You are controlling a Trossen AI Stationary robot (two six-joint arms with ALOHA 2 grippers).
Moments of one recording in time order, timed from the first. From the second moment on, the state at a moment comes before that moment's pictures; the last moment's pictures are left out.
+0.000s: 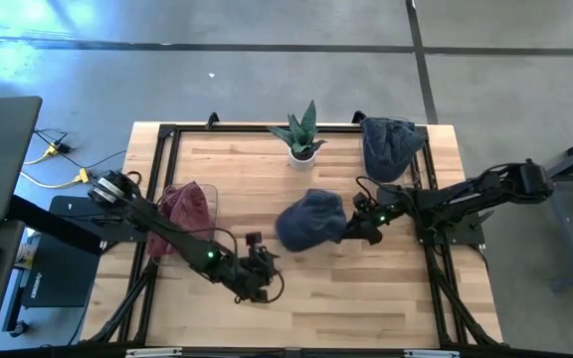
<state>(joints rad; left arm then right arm) -0.56 1.68 1.08 -0.23 -0.64 -0.40 -0.06 1.19 0.20 0.58 -0.39 0.79</state>
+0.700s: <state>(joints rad) -0.48 1.80 1.05 -0.08 -0.56 -0.35 0.34 1.15 0.41 0.09 -0.21 0.48</state>
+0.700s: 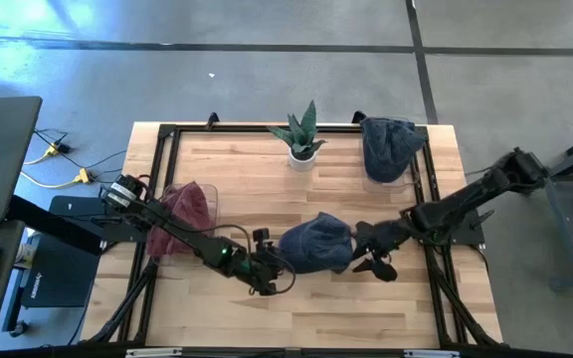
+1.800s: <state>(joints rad) -0.46 1.93 1.06 -0.02 -0.53 -0.29 0.49 1.40 0.07 1.21 0.36 0.24</state>
